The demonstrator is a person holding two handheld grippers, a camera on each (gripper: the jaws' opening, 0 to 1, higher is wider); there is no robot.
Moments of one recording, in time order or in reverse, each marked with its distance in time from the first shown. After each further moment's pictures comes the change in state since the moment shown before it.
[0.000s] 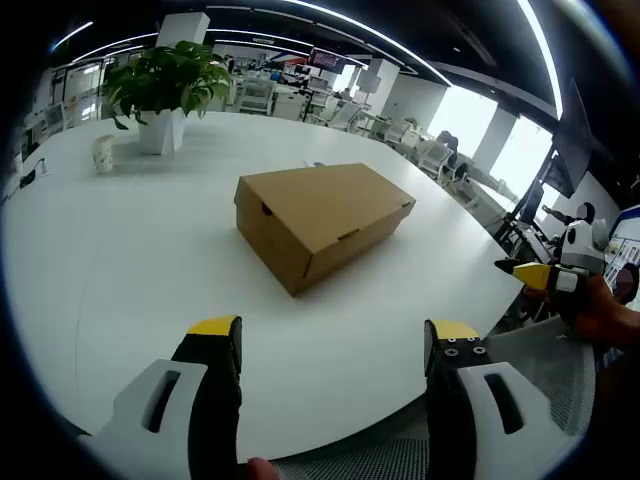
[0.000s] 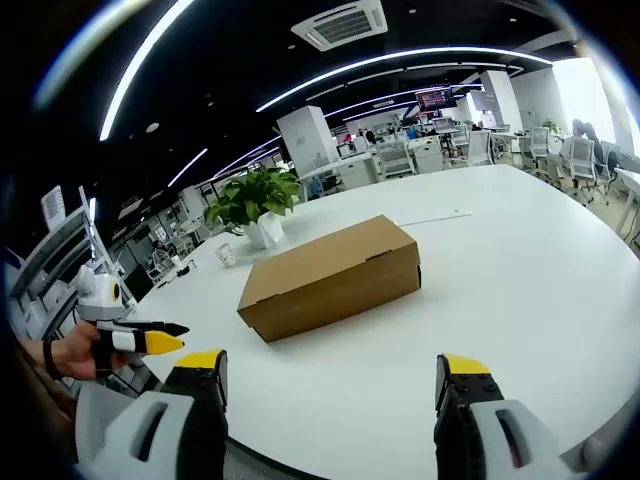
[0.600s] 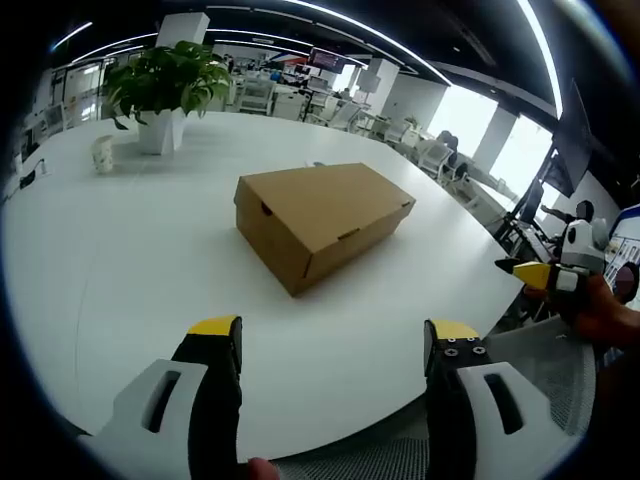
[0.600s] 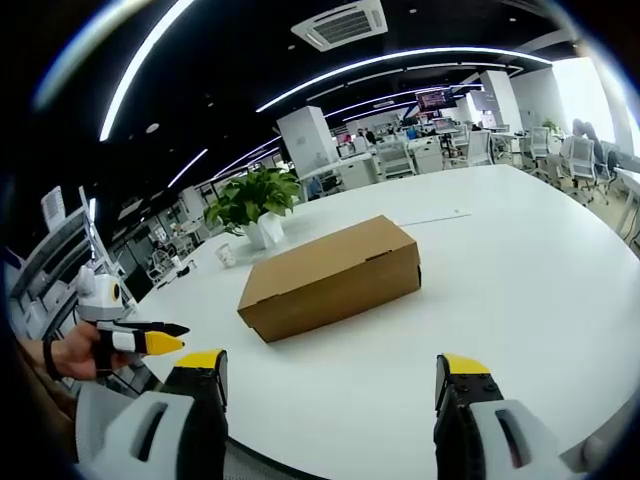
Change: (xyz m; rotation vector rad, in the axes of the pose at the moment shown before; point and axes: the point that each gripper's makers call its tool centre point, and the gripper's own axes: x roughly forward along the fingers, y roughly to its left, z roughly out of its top) left arm 0.000 0.000 0.000 0.002 0.001 0.000; right arm -0.001 0.000 0.000 0.002 -0.001 -0.001
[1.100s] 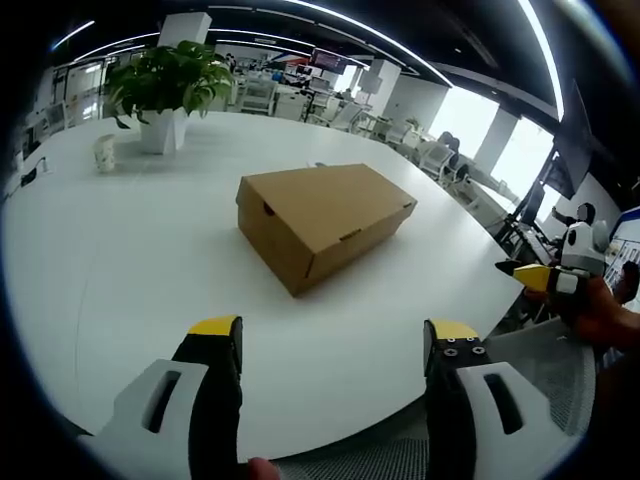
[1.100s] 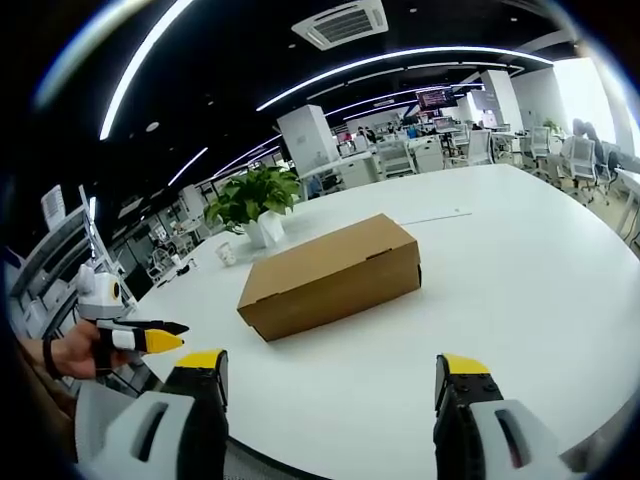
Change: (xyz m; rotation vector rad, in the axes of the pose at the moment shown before) left arm 0.000 0.002 0.000 -0.007 -0.003 0.004; right arm 0.000 0.001 -0.001 -0.003 0.005 0.001
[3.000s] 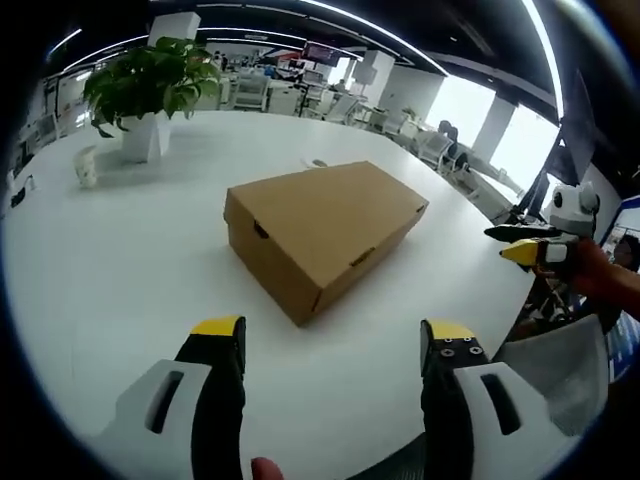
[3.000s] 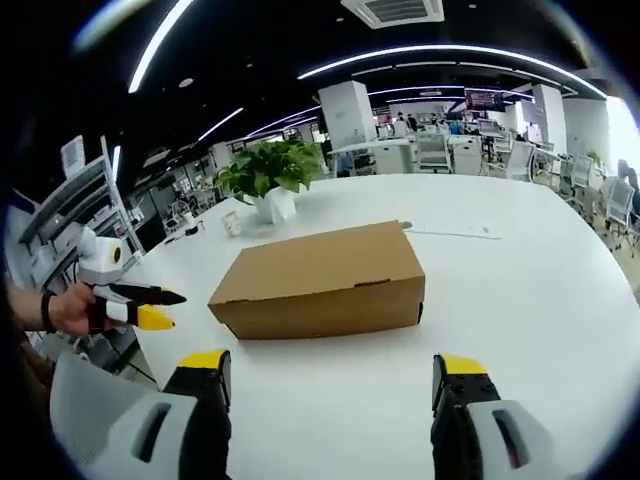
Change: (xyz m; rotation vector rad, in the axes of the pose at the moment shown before) left arm 0.053 0.009 0.024 0.056 0.042 -0.006; right arm 0.069 -0.040 0.044 -0.200 0.123 0.093
